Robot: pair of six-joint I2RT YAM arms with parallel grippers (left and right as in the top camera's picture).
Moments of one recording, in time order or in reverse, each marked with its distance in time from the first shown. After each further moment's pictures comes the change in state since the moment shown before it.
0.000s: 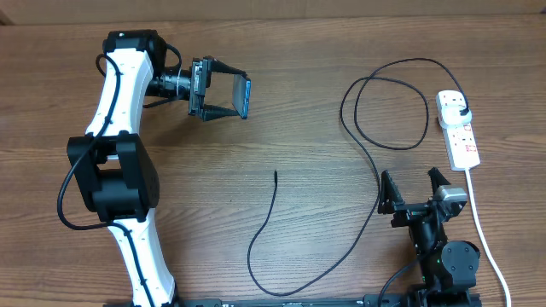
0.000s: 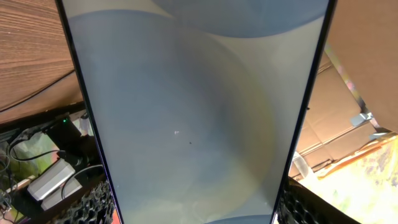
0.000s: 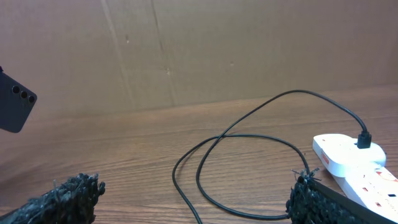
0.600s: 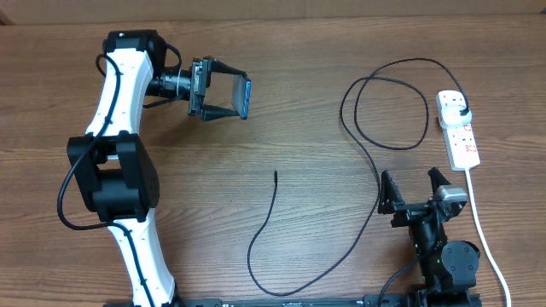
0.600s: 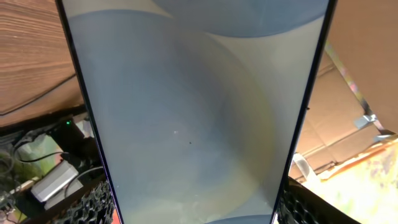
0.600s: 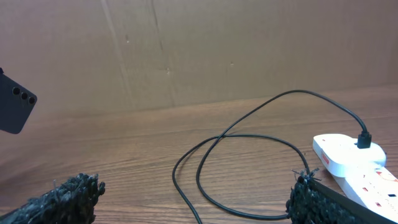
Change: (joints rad) left arm 0.000 0.000 0.000 0.005 -0.020 0.000; right arm 0.000 0.000 0.000 0.000 0.000 0.000
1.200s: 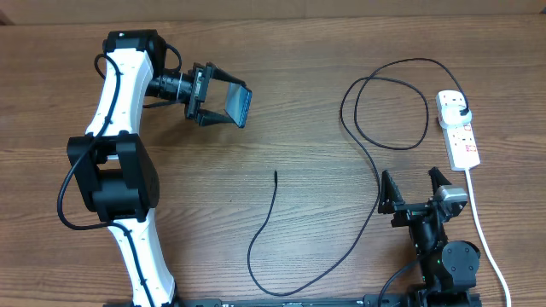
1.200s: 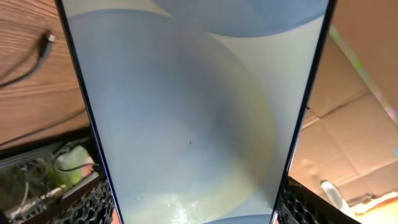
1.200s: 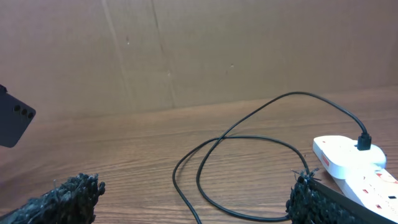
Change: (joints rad) left arm 0.000 0.000 0.000 0.003 -0.154 0.000; right arm 0.000 0.000 0.000 0.005 0.000 0.000
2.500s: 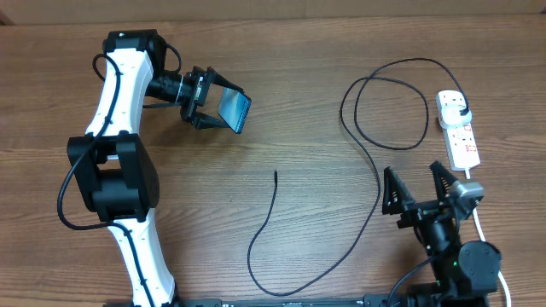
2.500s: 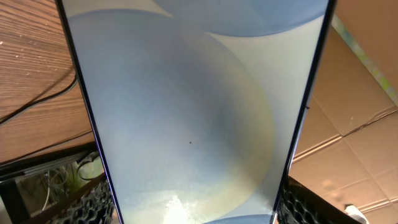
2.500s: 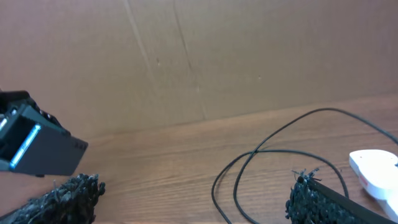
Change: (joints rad) left arm 0.000 0.000 0.000 0.008 -0.093 0.000; right arm 0.000 0.119 0.242 -0.115 -0.089 0.109
